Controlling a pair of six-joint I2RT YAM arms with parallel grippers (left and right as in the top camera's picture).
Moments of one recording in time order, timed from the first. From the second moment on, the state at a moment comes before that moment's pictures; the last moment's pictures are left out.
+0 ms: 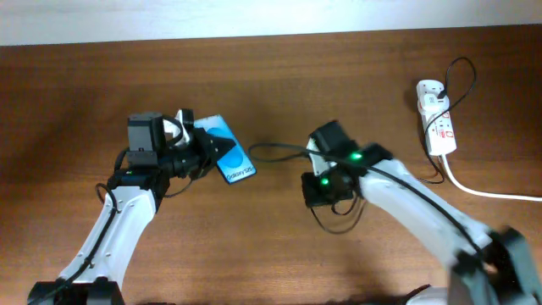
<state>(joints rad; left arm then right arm) -0.05 1.45 0.86 -0.11 0.84 -0.85 0.46 1.54 1.06 -0.81 -0.35 0.32</state>
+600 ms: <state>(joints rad) -0.05 1.45 0.85 0.73 1.21 -1.10 0.51 1.33 1.07 -0.57 -1.07 0.00</state>
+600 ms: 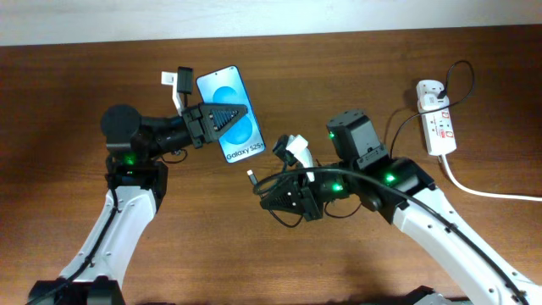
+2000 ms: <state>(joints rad) -0.05 1.45 0.85 0.73 1.22 -1.33 0.47 1.40 1.07 -0.53 -1.17 0.05</state>
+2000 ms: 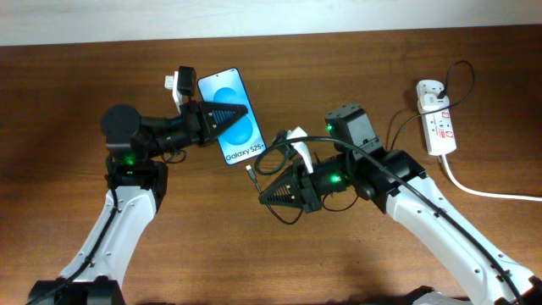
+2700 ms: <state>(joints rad) -0.05 1.45 0.85 0.73 1.25 -1.33 0.47 1.40 1.07 -0.50 -1.16 0.05</state>
